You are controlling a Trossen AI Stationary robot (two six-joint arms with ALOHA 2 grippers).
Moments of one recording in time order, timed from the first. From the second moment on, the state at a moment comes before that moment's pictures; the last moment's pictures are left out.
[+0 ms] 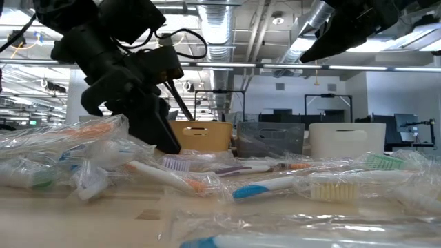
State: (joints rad) left arm -0.26 1.69 0.69 0.17 -0.23 -0.19; right arm 0.24 1.07 0.70 -0.26 0.36 -0.01
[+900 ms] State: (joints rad) left arm -0.26 1.75 0.69 0.20 -0.20 -0.22; right arm 0.24 1.07 0.70 -0.26 0.36 -0.01
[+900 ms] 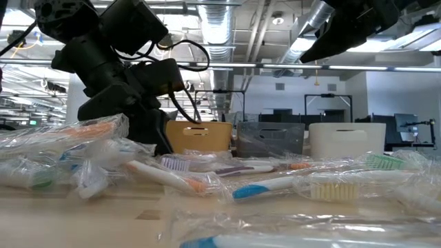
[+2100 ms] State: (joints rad) left arm -0.16 1.21 0.69 0.20 -0.44 -0.28; right arm 0.24 1.07 0.70 -0.26 0.36 -0.01
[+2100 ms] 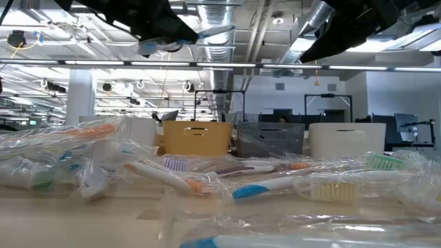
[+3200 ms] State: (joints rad) left arm 0.28 1.53 0.69 0.38 -0.25 -0.48; right arm 0.24 1.07 0.70 -0.30 0.36 0.03
